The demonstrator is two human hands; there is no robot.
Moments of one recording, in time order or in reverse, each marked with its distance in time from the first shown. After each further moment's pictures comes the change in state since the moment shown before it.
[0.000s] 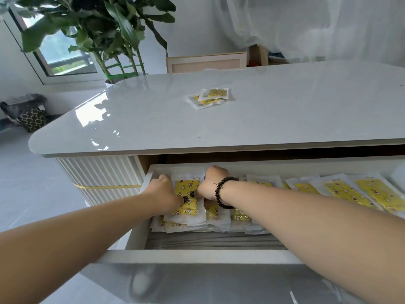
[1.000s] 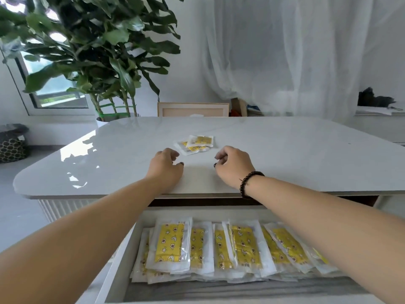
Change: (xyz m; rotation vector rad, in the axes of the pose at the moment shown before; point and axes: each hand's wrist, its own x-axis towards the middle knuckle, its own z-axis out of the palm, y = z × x) left_hand 0.031 0.081 -0.083 -0.450 0.434 0.336; right_hand -0.013 0.014 -0.136 0.228 0.555 -0.275
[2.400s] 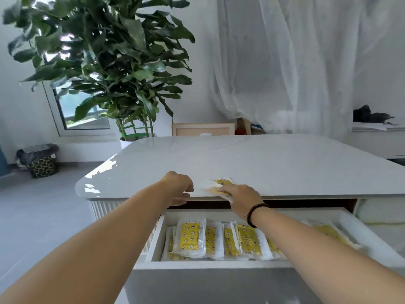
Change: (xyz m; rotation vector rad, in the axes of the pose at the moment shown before) left_hand -0.091 0.043 -0.078 -0.356 -0.247 -0.437; right_hand -0.085 -0.017 -0.019 -0.422 -0.239 -0.175
